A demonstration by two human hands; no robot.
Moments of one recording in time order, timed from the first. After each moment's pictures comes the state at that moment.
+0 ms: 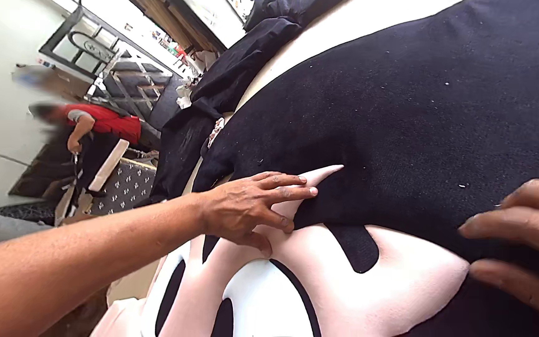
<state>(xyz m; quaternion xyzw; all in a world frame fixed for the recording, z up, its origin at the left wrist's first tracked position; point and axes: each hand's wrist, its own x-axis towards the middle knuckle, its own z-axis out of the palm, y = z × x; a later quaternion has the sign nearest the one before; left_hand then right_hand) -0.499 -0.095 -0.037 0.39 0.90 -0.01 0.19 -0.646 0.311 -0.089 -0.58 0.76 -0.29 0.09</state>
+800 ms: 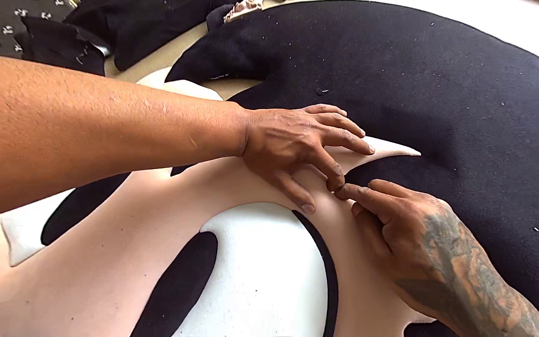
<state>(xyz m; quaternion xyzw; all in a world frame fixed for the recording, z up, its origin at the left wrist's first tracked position) -0.464 -0.133 -0.105 0.36 0.92 0.16 -0.02 -0.564 0.154 -0.148 -0.62 0.75 -0.22 0.01</state>
